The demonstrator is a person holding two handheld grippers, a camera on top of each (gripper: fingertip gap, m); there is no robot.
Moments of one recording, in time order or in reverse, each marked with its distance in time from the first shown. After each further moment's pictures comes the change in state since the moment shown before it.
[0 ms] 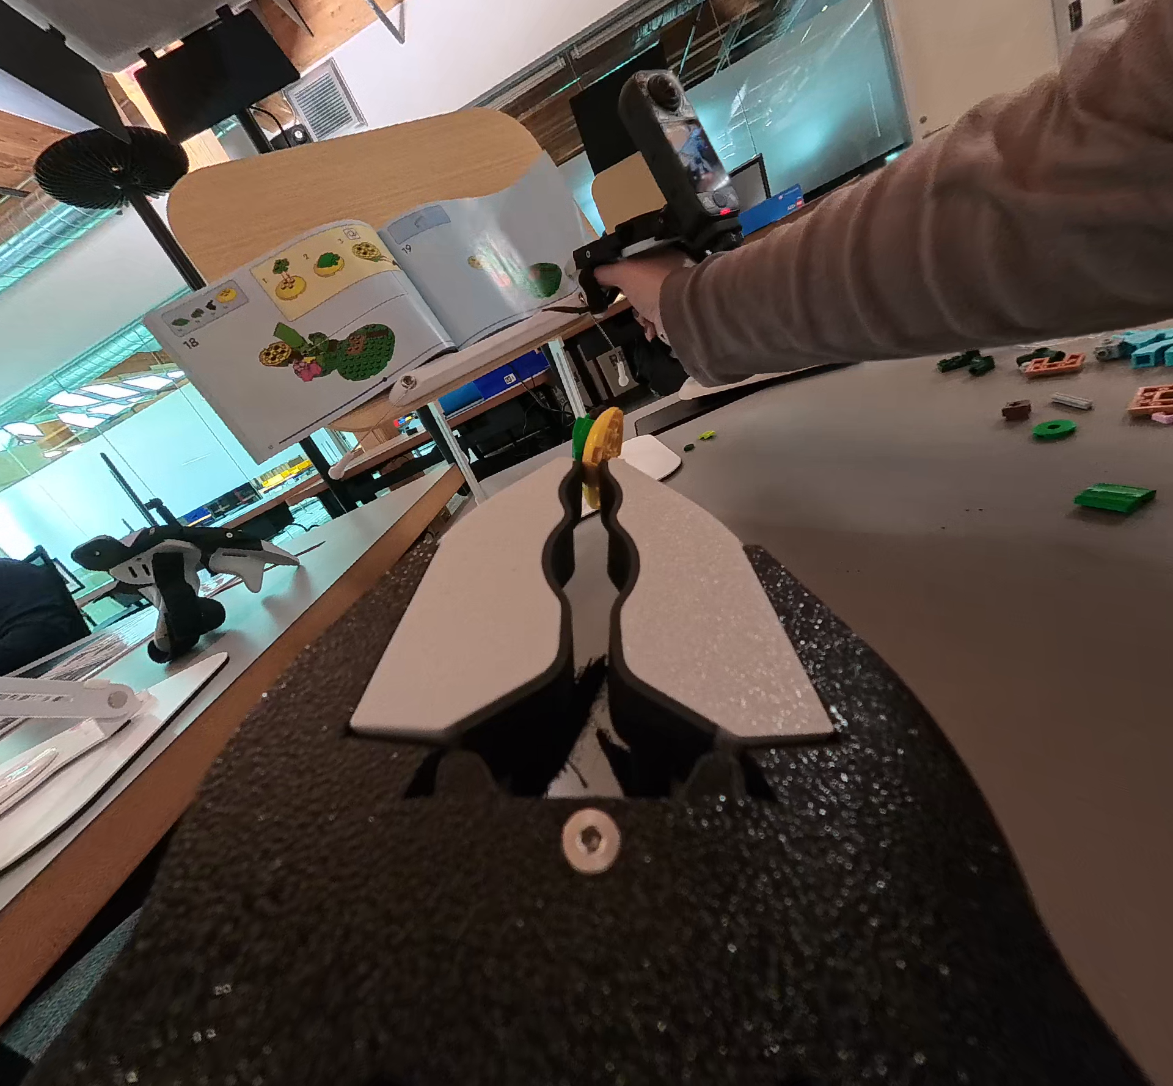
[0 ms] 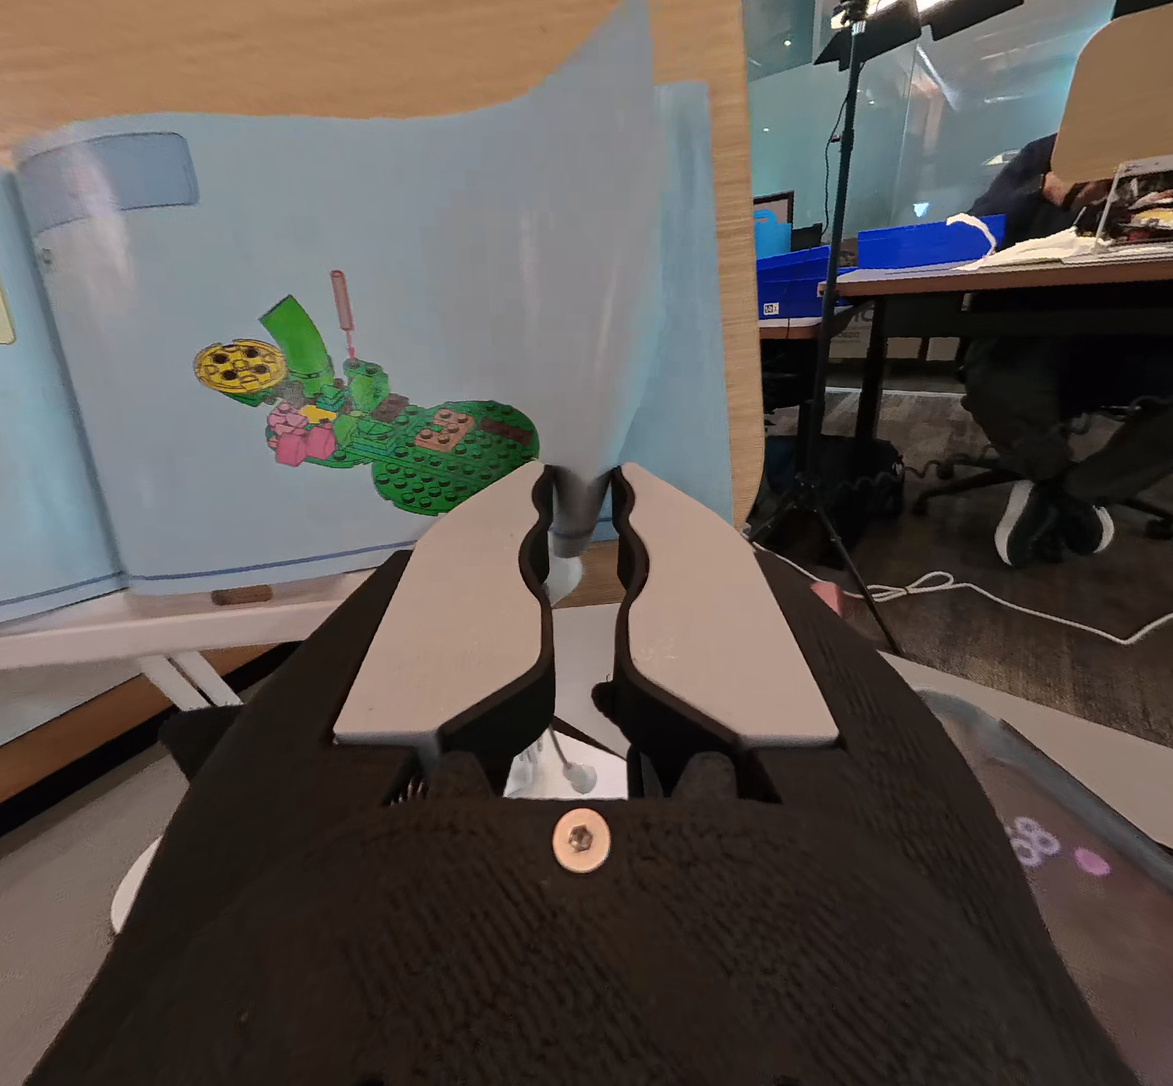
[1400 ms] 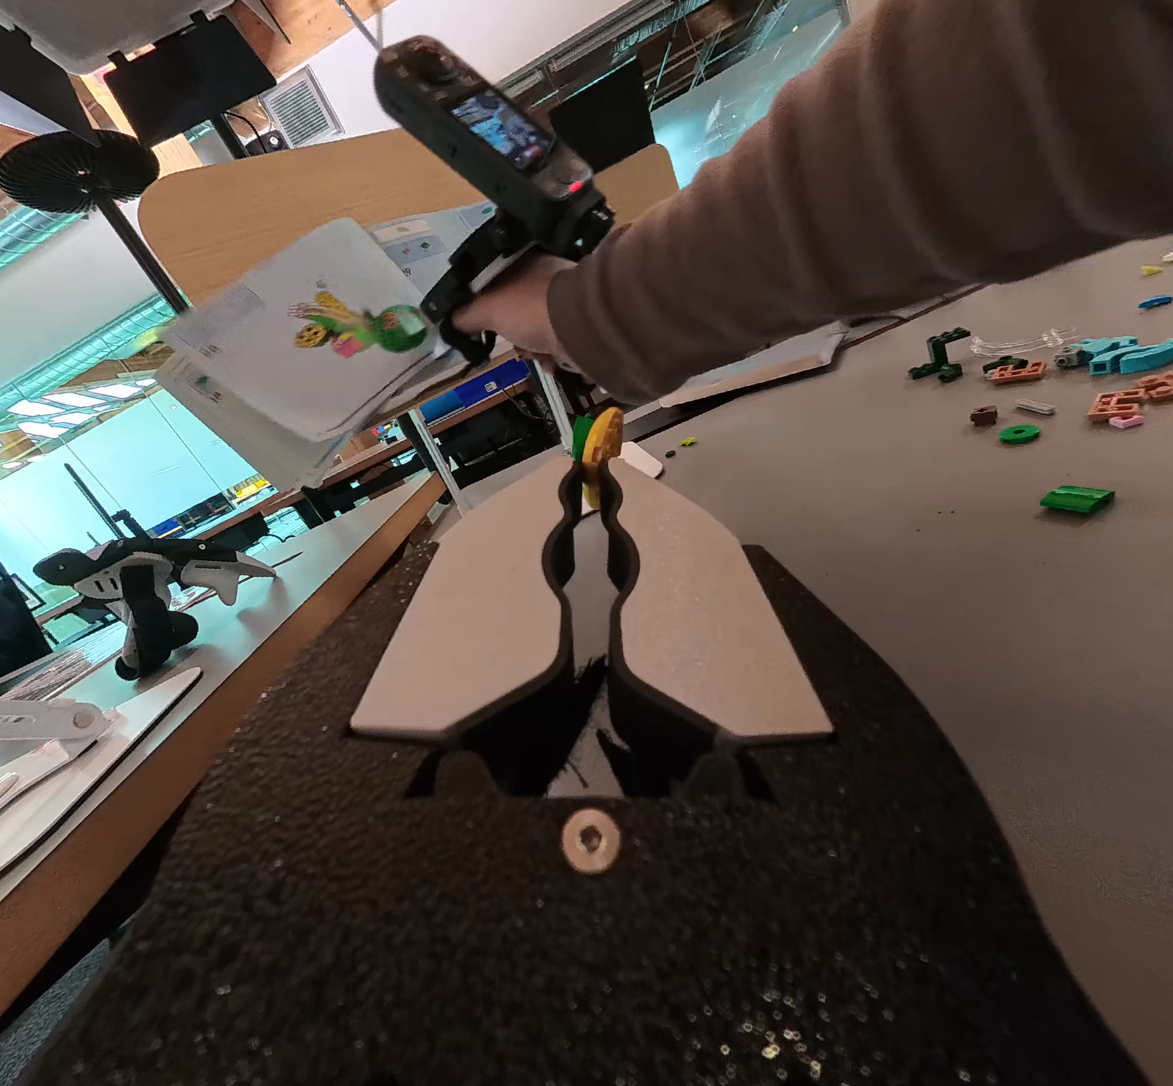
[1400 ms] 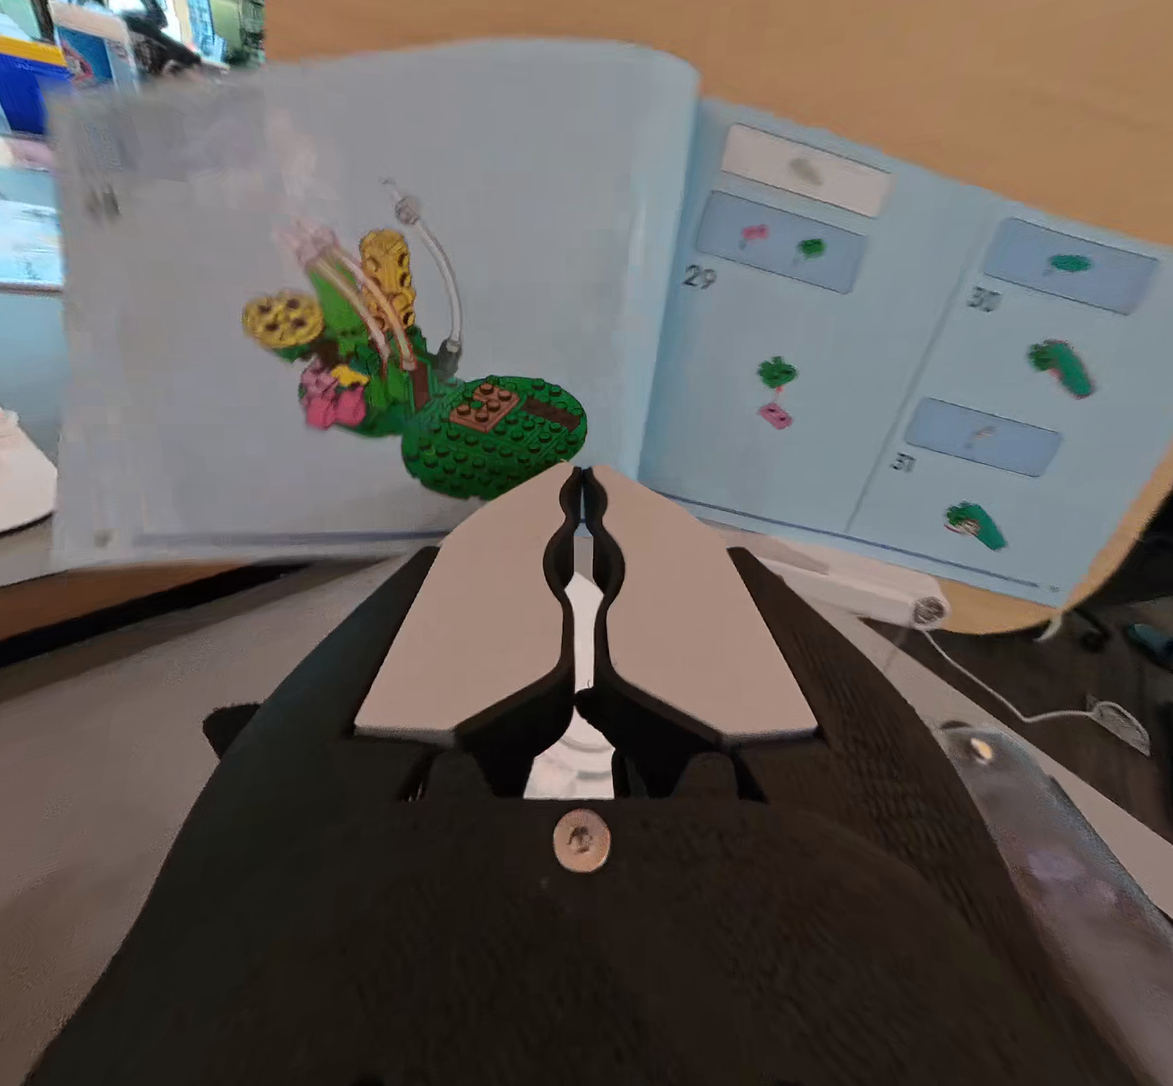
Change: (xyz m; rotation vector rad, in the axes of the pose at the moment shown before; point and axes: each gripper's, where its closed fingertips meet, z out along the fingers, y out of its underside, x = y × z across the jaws) left arm 0.004 -0.002 0.000 0.015 0.037 -0.012; right arm -0.154 0.010 -0.044 -0.167 -0.156 -0.332
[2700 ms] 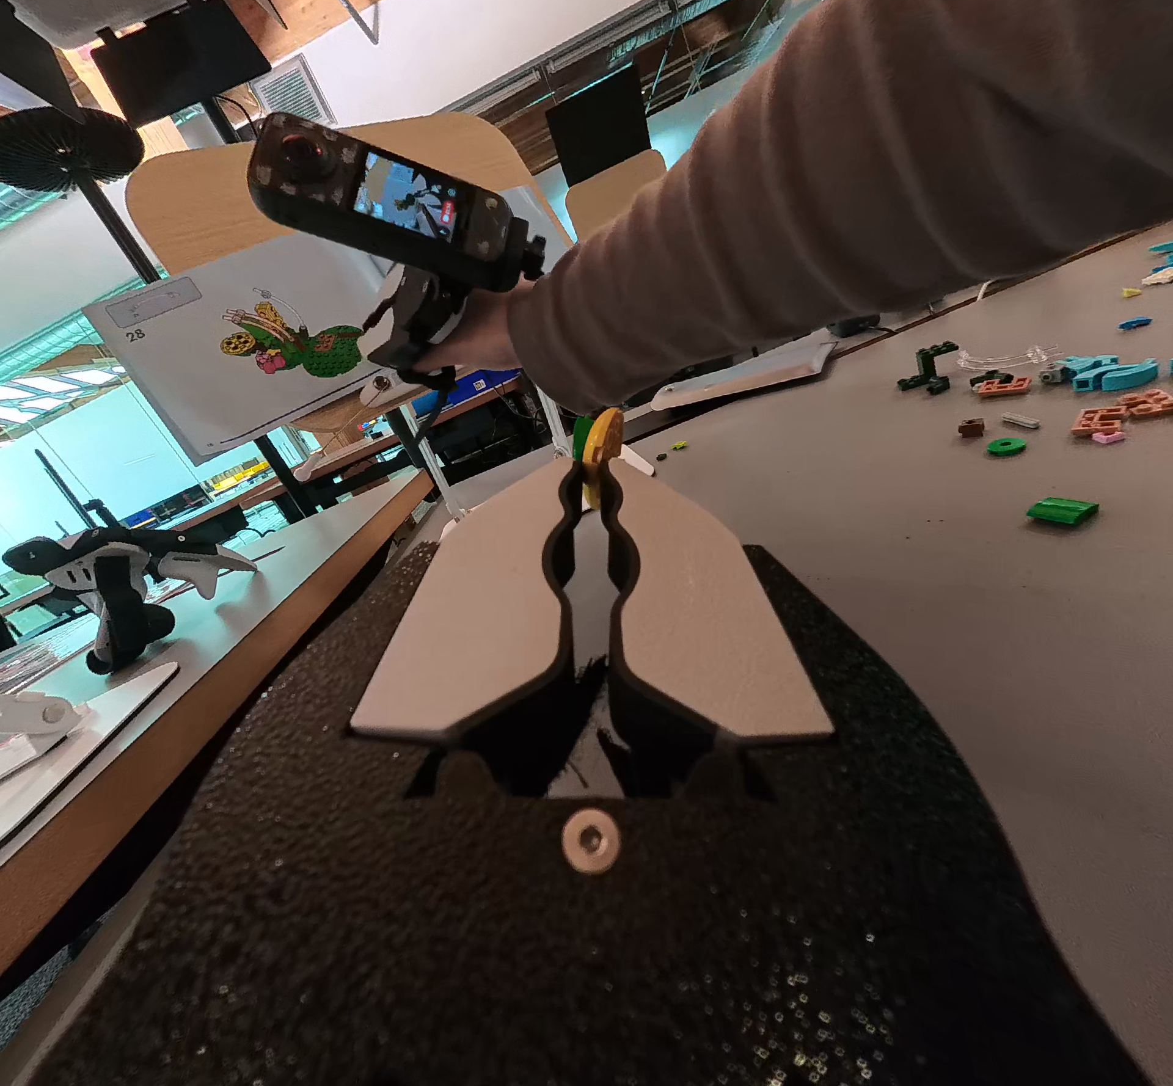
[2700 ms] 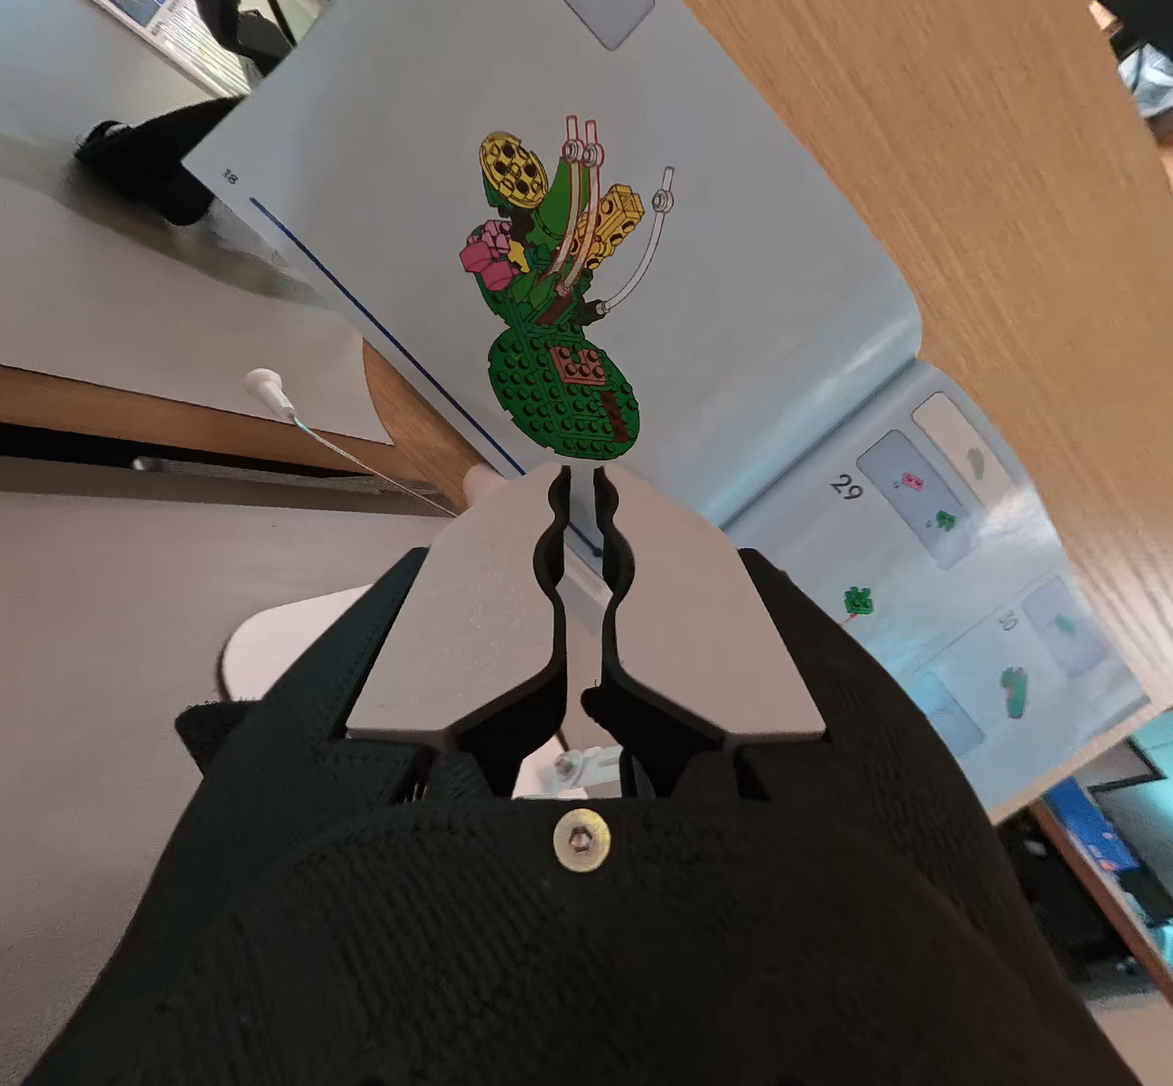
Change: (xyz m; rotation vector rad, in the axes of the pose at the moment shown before) left arm -0.001 0.001 0.000 0.004 0.010 -0.039; right arm -0.044 -0.012 0.029 0.039 -0.052 -0.566
